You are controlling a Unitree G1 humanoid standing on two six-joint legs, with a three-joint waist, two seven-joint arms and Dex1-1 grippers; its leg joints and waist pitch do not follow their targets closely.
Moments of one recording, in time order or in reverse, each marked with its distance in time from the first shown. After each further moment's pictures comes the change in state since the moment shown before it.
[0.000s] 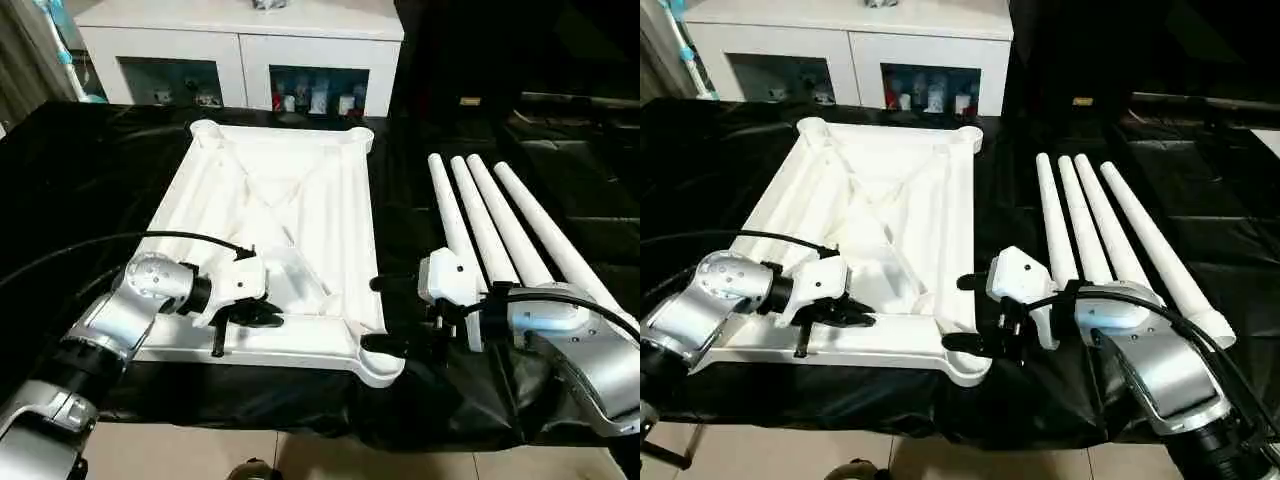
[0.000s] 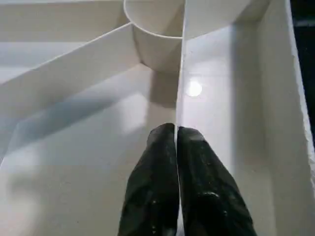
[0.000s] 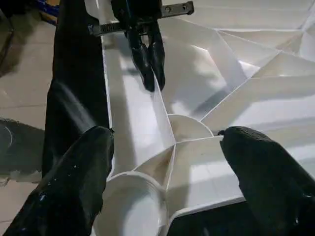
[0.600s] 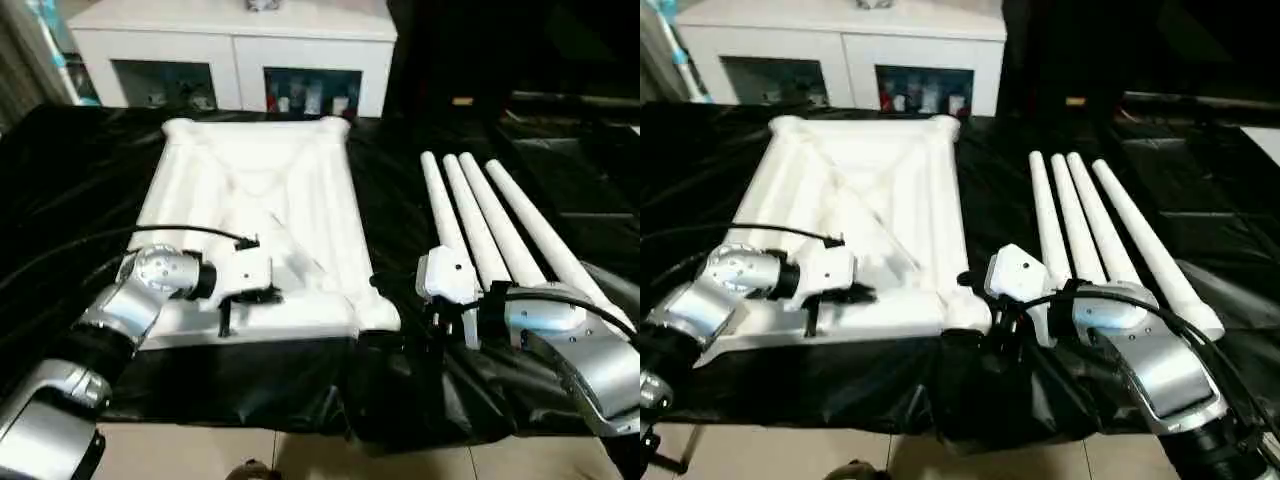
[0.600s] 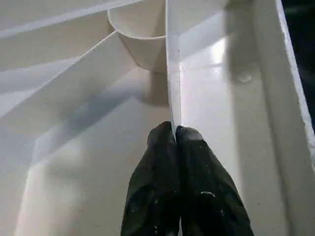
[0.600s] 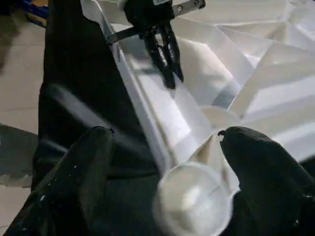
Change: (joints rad) left arm -0.099 -0.035 -0.007 0.200 0.114 -0.158 0.167; right arm -0.001 0.014 0.001 0.001 -0.014 -0.001 -0.035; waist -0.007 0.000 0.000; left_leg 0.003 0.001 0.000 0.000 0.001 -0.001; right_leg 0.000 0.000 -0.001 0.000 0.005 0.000
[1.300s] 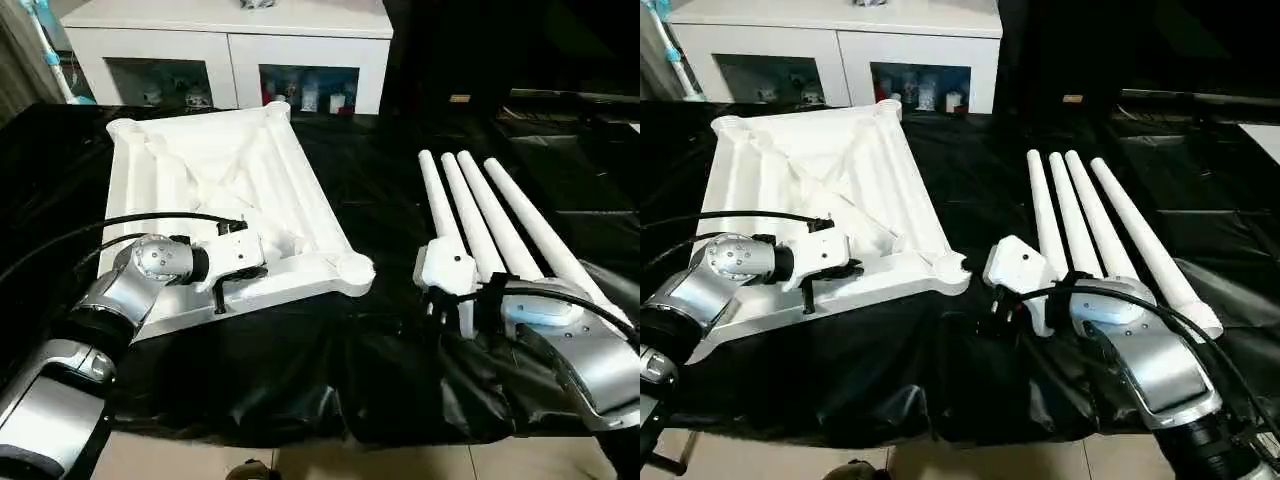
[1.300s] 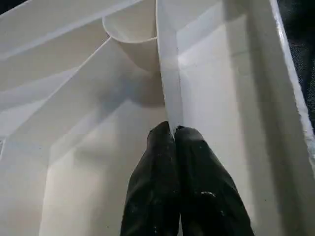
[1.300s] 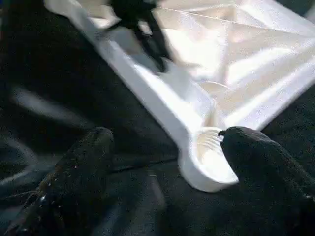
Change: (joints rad) left arm -0.073 -0.014 0.017 0.163 0.066 -0.052 0.160; right arm -0.039 0.039 -0.006 0.058 -0.065 -0.032 -0.111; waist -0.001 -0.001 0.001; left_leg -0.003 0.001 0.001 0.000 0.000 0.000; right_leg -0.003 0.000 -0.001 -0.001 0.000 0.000
